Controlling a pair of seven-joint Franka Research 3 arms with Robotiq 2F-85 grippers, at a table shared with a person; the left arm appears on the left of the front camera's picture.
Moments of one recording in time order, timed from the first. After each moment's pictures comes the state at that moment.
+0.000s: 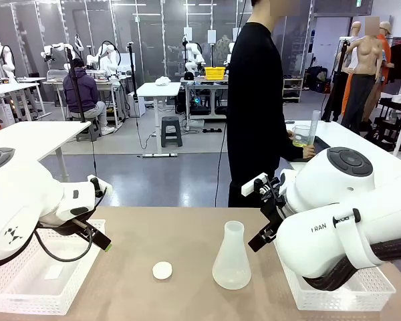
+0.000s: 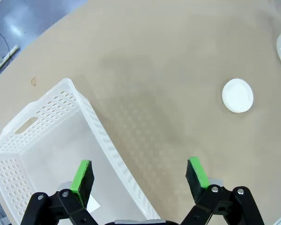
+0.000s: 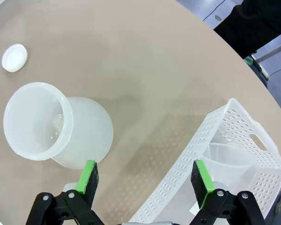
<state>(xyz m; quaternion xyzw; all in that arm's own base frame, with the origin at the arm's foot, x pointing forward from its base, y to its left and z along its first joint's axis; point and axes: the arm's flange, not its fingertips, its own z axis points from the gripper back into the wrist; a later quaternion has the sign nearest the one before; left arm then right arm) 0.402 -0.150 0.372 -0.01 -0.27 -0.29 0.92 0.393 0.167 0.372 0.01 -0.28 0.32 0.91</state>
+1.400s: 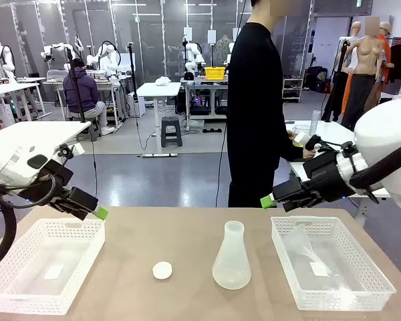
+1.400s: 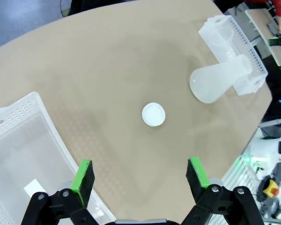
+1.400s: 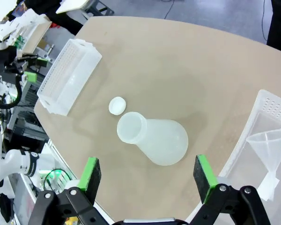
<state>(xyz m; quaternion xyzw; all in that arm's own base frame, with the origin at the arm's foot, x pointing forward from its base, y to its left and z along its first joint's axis) 0.400 -0.110 0.448 -0.25 -0.24 -0.23 0.91 0.382 0.089 0.459 0.33 -0.27 0.18 0.89</state>
